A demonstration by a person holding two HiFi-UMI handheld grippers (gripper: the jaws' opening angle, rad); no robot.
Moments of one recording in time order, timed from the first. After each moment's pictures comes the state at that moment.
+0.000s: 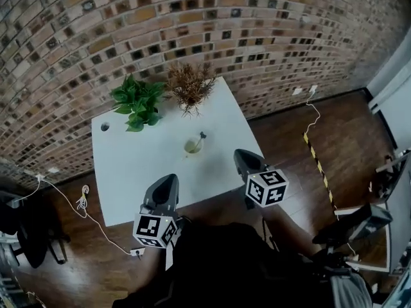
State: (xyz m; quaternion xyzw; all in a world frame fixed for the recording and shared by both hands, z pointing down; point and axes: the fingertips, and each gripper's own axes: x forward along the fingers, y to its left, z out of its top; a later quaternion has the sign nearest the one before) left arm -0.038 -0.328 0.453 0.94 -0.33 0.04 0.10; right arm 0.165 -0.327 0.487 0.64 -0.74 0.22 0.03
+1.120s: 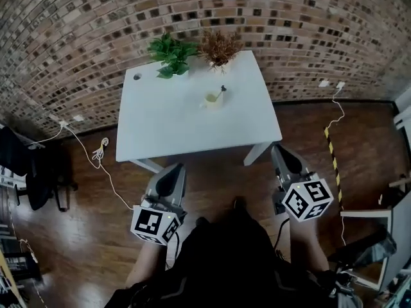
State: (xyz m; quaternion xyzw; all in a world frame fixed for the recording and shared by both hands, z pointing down) left arm -0.088 -0.144 0.403 0.91 -0.40 0.03 0.07; right arm 0.160 -0.135 0.403 0.60 -0.78 0.17 0.00
